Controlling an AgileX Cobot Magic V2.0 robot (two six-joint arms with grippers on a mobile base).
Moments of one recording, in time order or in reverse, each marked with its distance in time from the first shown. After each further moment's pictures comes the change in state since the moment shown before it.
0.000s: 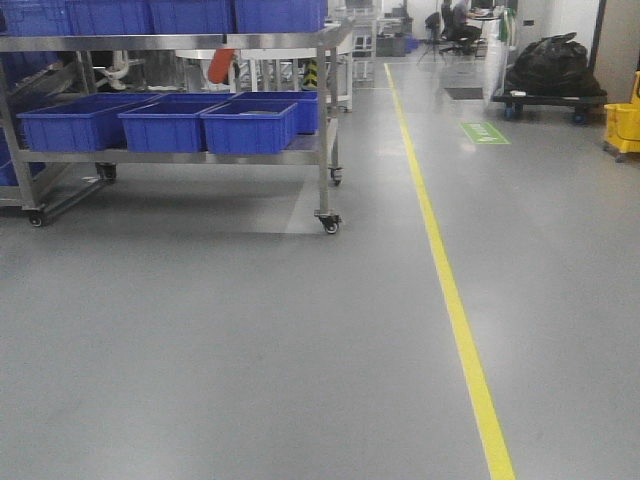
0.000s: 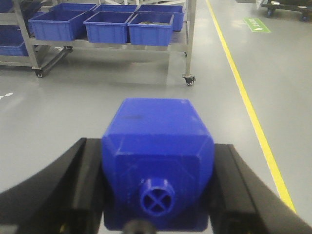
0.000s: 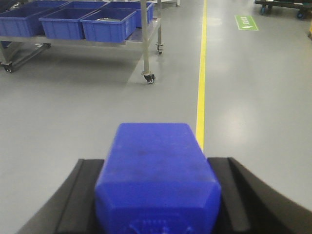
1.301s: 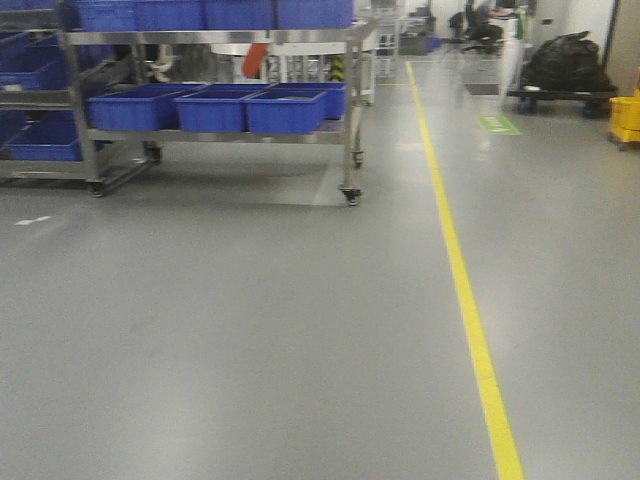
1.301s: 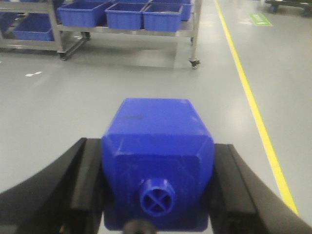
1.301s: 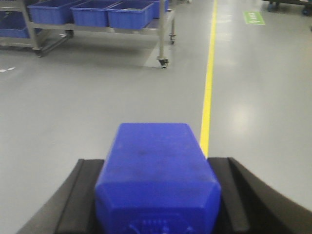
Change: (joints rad) left arm 0.000 0.000 0.000 0.000 0.000 0.000; right arm 0.002 0.000 0.000 0.000 -0.002 0.000
